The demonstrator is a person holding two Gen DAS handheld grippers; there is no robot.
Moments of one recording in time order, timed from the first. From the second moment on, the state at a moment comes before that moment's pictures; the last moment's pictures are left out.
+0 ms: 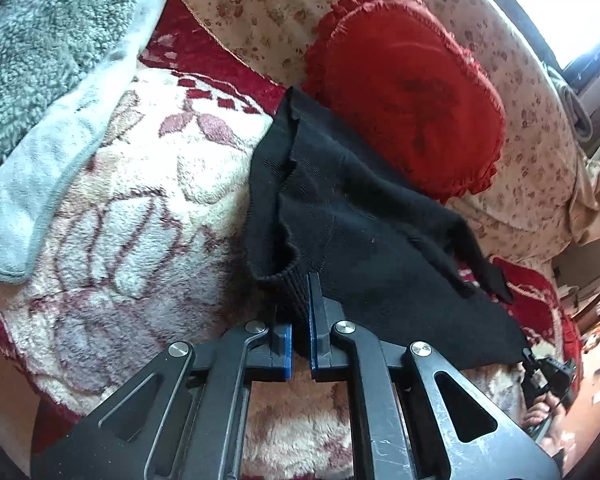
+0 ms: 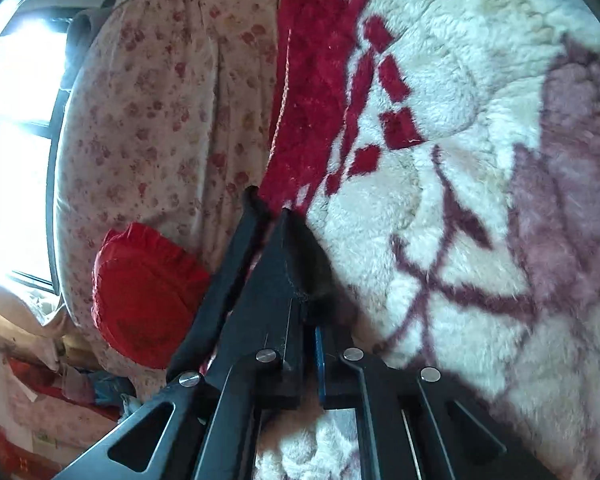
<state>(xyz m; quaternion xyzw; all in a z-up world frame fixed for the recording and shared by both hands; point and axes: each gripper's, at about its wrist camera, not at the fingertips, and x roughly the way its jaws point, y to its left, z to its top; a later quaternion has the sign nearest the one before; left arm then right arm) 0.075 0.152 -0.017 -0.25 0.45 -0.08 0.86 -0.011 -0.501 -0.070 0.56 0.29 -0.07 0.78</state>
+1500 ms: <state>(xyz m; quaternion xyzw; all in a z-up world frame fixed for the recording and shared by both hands) 0.104 0.135 -0.033 -0.08 0.44 -0.03 0.89 0.101 -0.451 -0.063 0.54 0.27 -0.05 0.79</state>
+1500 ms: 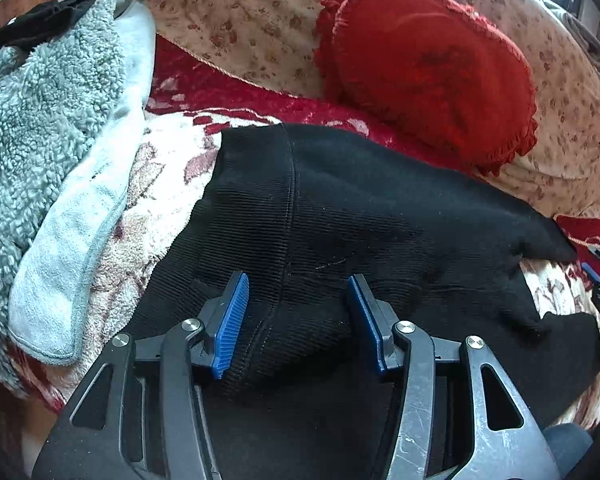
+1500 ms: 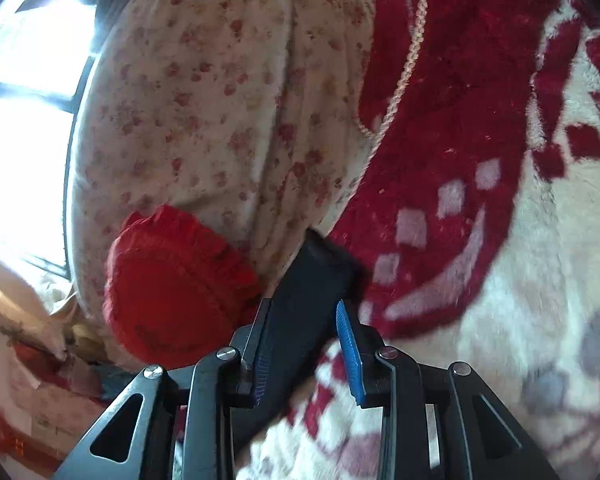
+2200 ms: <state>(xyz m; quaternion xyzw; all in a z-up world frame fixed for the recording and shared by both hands) 0.117 0.133 -0.035 -0.09 0.45 -0.04 0.88 0.048 -0.458 -0.055 0.51 0.31 -0.08 0.80</state>
